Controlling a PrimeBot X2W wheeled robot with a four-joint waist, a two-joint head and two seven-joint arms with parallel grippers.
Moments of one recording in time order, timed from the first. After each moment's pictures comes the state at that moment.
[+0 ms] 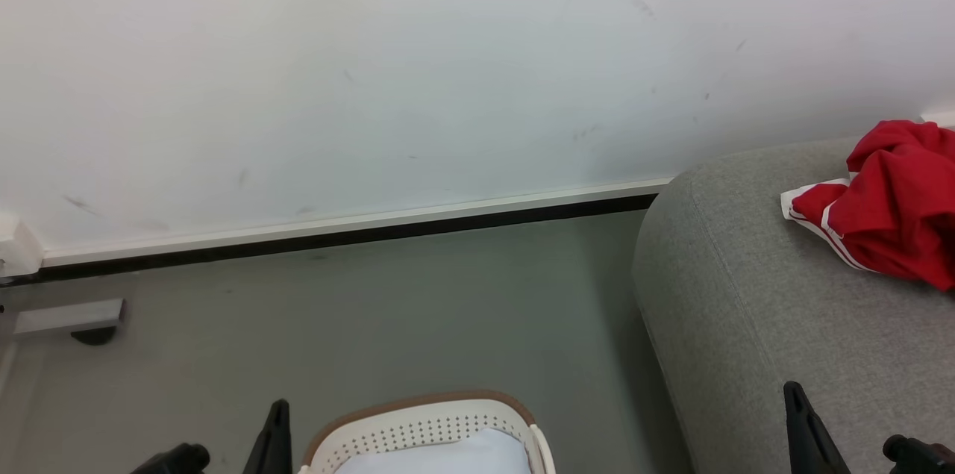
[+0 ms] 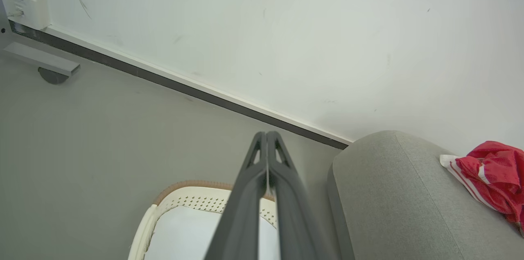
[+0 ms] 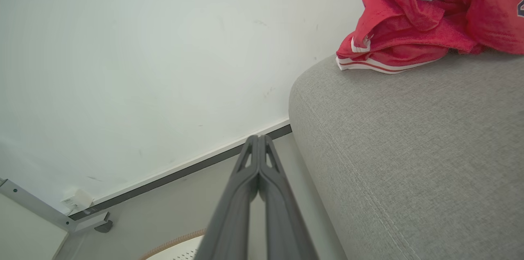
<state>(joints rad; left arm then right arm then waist) 0.00 0.08 -0.10 0.26 -0.55 0.03 -0.17 -0.02 -0.05 0.05 0.32 0.54 0.13 -0.18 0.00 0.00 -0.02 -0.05</state>
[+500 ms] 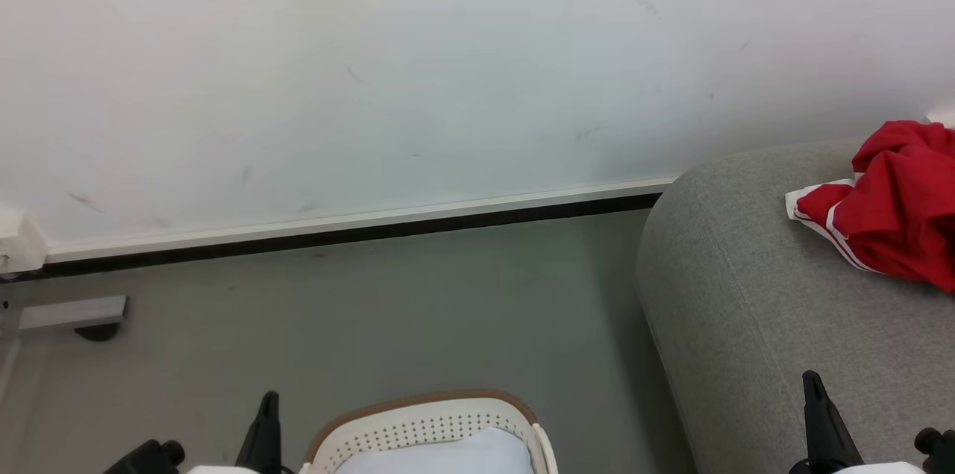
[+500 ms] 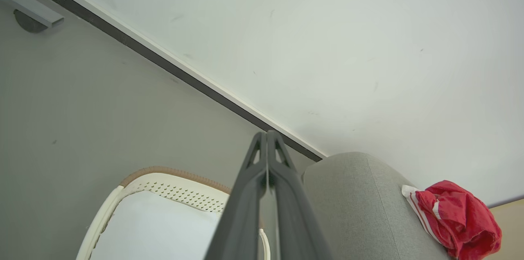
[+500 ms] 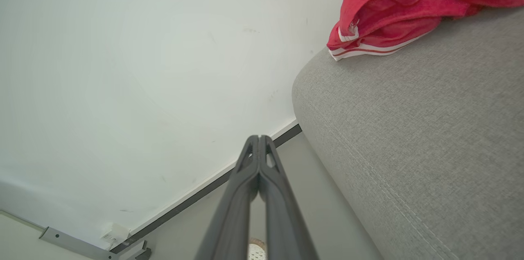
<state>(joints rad) -0.02 0.07 -0.06 0.26 -0.78 0.00 -0.11 -0.04 -0.05 0.02 0.30 0.77 0.13 -0.12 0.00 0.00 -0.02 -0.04</state>
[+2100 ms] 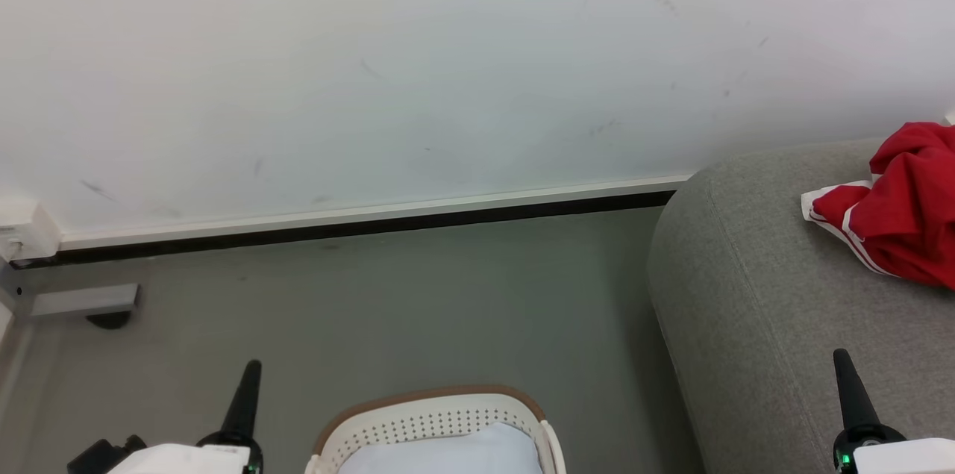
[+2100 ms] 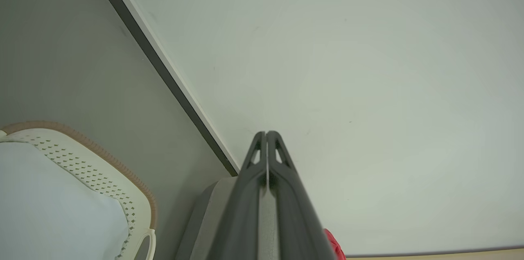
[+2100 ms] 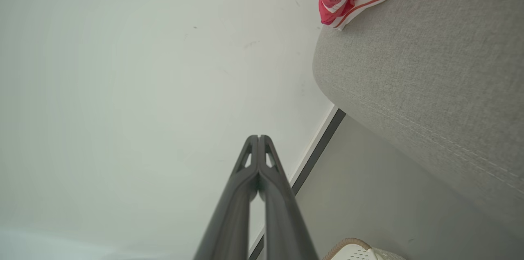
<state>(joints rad) -0.07 0.06 0.05 0.25 -1.29 -0.08 0.03 -0.08 -0.06 -0.05 0.27 1.30 0.13 0.02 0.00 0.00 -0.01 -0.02</state>
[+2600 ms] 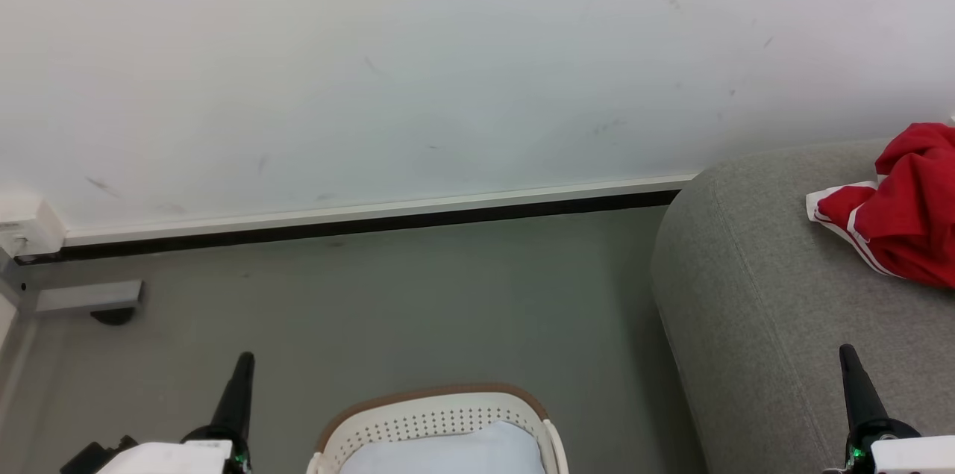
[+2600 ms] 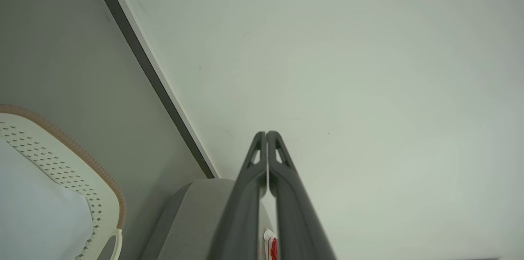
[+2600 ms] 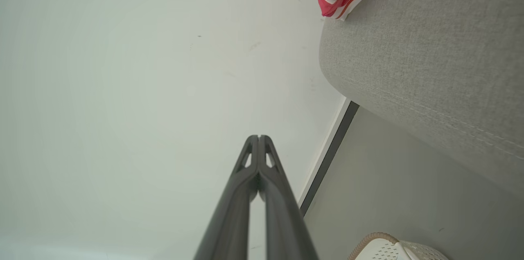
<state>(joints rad) -0.08 0.05 0.07 0.25 -1.41 -0.10 0.06 -0.08 -0.06 -0.07 0.26 1.42 0.13 0.05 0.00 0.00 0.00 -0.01</state>
